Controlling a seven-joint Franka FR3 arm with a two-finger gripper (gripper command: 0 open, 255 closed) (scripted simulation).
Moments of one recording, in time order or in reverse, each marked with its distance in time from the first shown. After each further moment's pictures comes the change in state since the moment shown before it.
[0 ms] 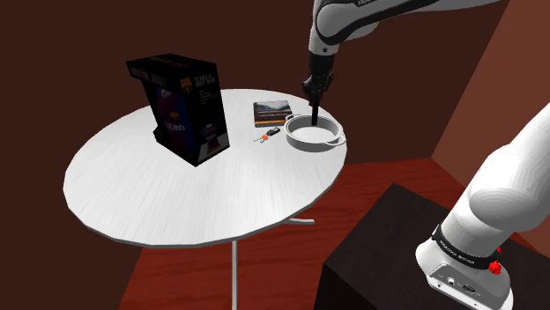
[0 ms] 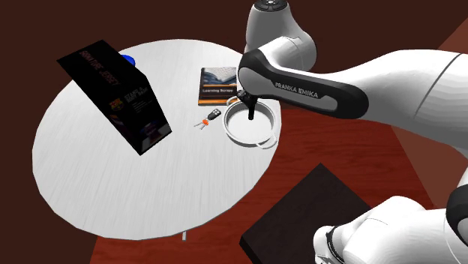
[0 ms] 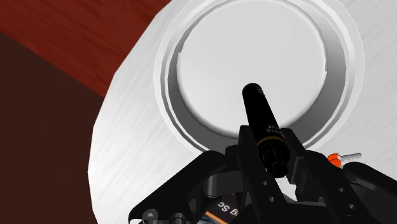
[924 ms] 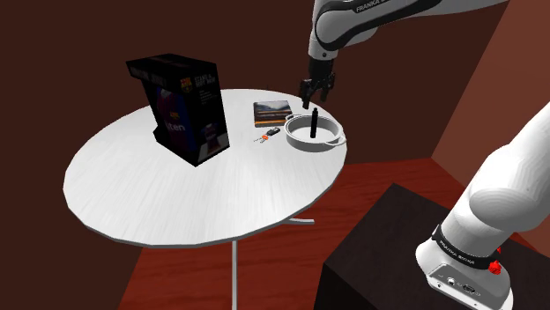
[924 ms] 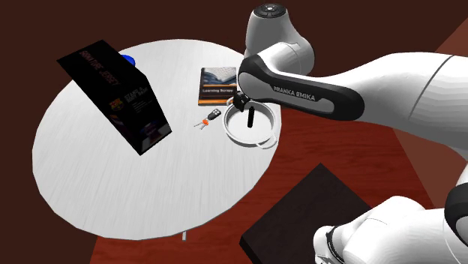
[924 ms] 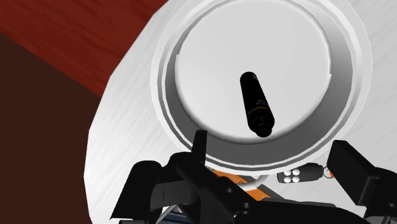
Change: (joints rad) arm 0.000 0.006 0.000 -0.026 0.000 0.033 0.001
